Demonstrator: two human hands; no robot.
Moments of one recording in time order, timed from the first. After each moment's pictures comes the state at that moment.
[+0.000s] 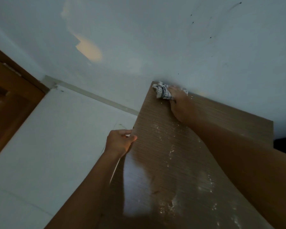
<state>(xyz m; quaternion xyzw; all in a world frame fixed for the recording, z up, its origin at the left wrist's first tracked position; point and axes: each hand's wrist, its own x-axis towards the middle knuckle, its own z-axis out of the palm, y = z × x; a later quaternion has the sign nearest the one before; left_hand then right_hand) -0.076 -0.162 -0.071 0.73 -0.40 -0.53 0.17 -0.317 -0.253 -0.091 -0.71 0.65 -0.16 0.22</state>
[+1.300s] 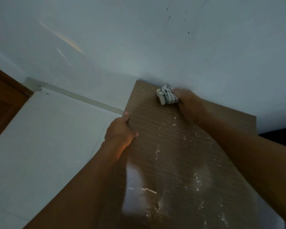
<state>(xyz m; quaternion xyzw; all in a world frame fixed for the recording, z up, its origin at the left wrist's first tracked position) -0.130 -0.189 -0.059 0.69 -0.59 -0.41 0.03 -0.387 -0.238 -0.069 -0.74 0.64 -0.10 0.18</state>
